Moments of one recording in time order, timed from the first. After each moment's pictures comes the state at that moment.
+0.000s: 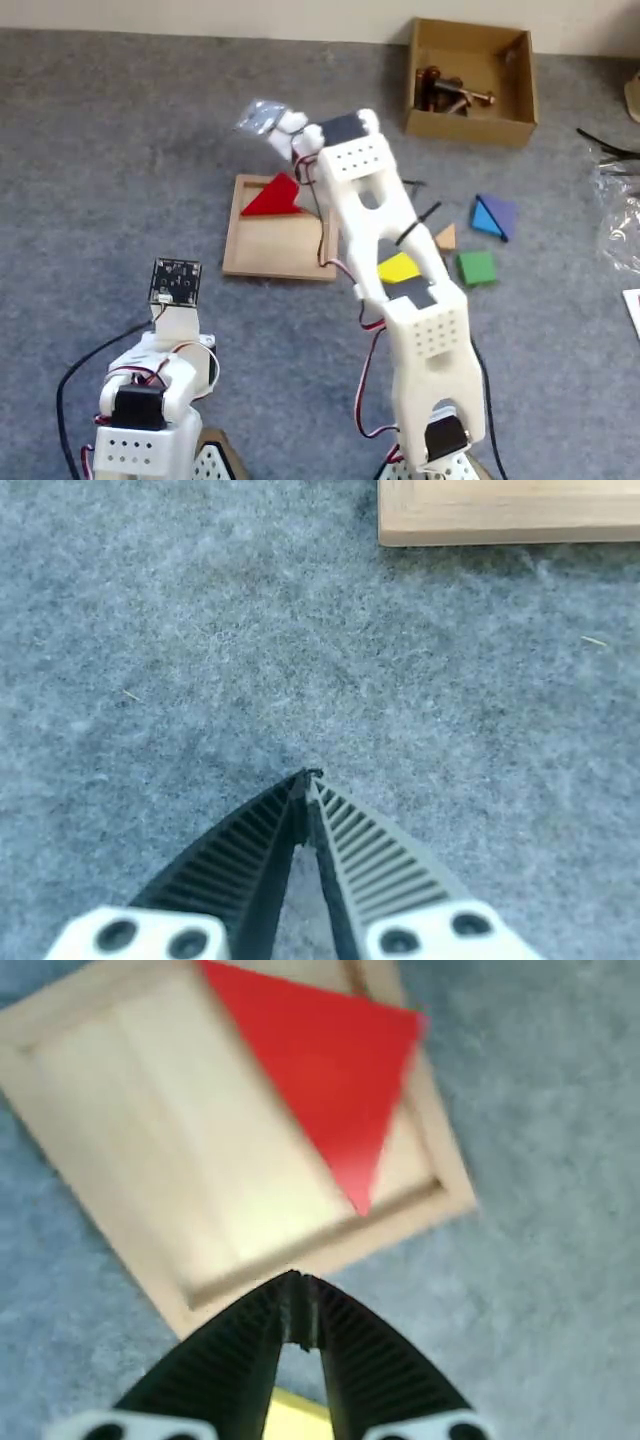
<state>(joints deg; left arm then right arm) -2.4 -103.6 96.0 76.1 5.5 -24.4 35.9 -40.7 87.5 40.7</state>
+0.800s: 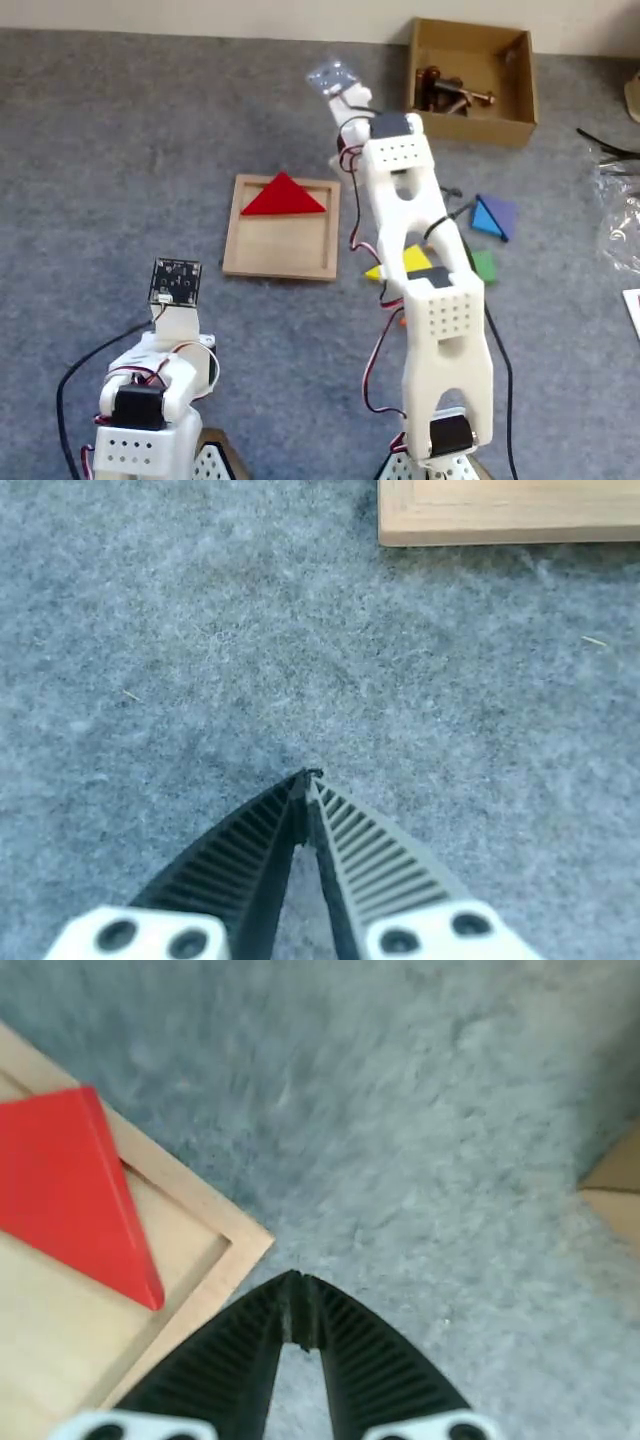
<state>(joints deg) -2.4 -103.6 96.0 76.1 5.5 -16.9 43.3 -39.9 68.0 28.0</state>
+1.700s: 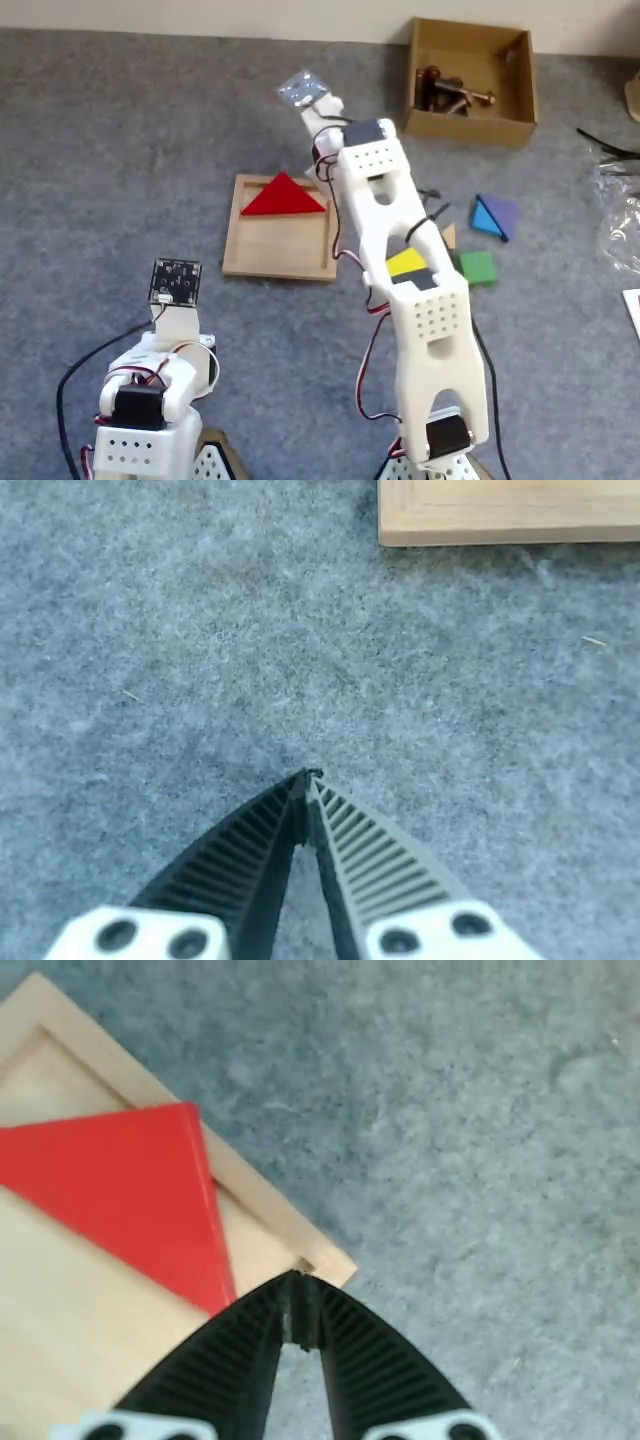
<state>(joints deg) -2.4 -103.6 96.0 76.1 5.5 -21.6 44.0 -39.9 69.5 27.6</state>
